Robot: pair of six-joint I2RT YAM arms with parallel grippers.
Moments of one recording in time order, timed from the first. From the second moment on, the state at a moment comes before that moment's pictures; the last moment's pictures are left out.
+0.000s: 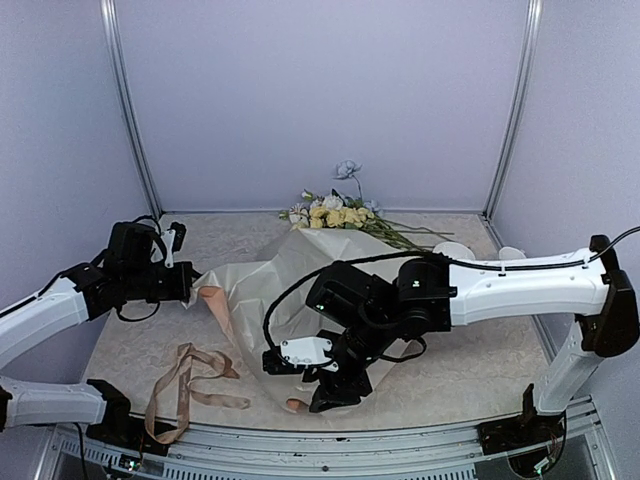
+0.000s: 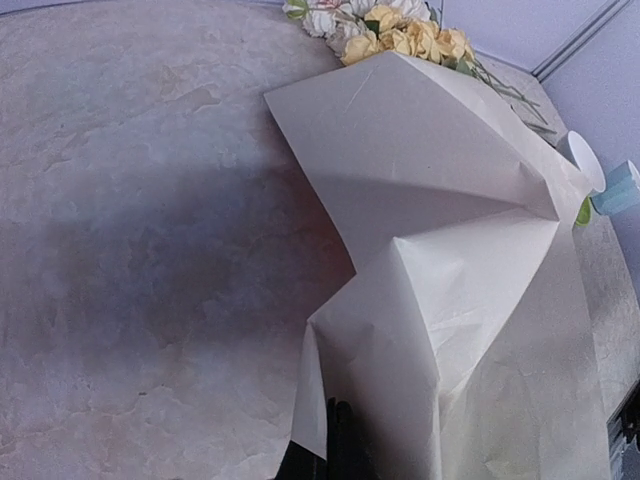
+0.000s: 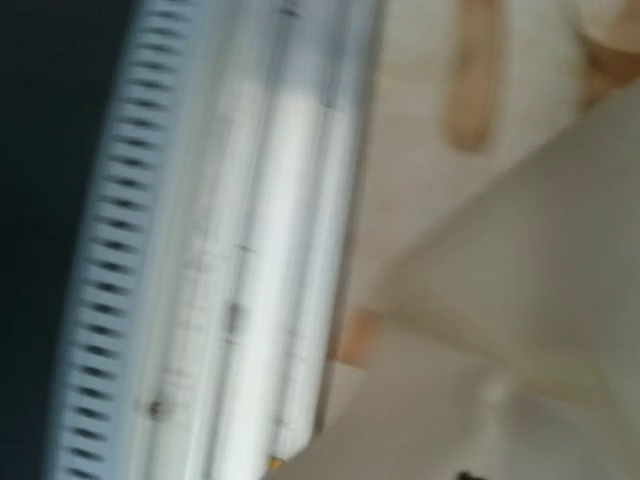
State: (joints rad) left arm -0.42 0.99 0.70 -0.34 0.11 -0.38; right arm 1.31 1.68 1.39 -0.72 -0.28 -0.36
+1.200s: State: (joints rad) left arm -0.39 0.90 1.00 -0.72 0.01 -0.42; right arm 0.76 1.72 0.92 -0.32 0.00 0.15
